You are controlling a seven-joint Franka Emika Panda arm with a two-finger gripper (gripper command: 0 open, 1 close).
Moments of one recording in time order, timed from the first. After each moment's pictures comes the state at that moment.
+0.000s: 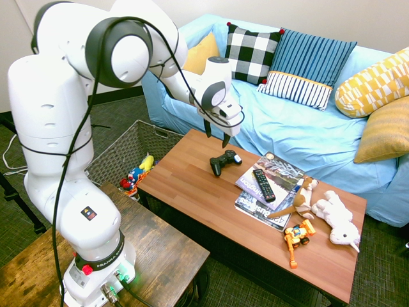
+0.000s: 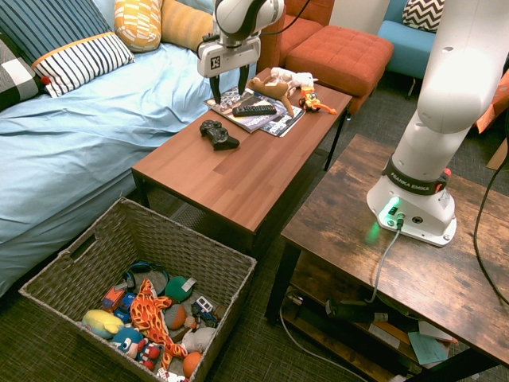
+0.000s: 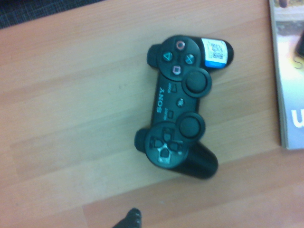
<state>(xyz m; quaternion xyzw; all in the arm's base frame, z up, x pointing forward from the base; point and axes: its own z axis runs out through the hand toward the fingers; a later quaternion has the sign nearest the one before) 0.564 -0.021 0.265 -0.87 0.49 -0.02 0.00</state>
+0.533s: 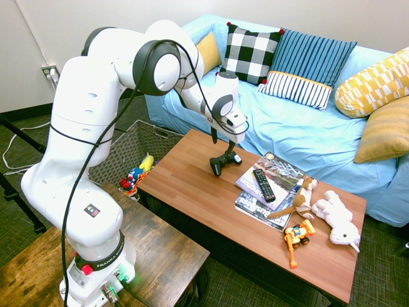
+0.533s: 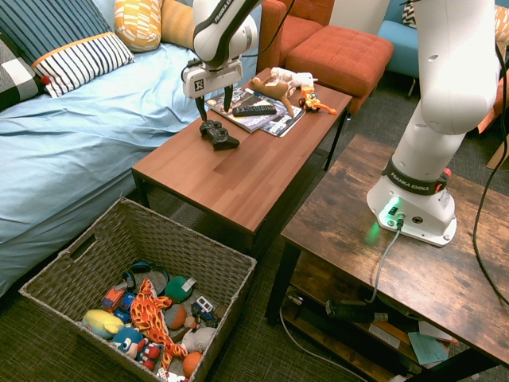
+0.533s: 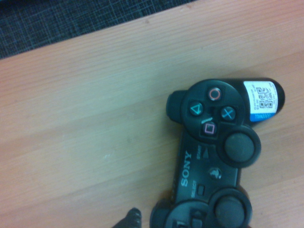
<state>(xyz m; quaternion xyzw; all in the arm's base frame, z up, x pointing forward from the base) 0.624 -0.020 0.181 -0.87 0.50 0.00 -0.01</state>
